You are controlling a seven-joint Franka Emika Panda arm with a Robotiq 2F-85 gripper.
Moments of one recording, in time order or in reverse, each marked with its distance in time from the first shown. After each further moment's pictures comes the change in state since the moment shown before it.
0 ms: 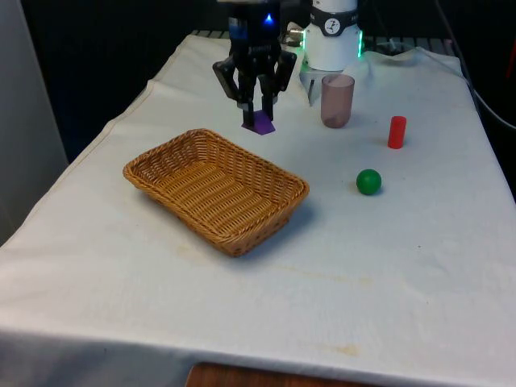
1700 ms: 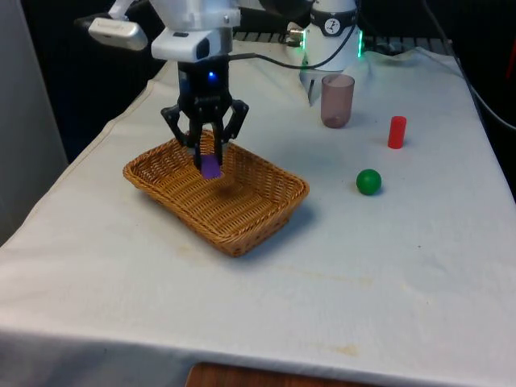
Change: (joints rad) arm -0.032 0.280 -0.089 0.187 0.183 0.023 -0.006
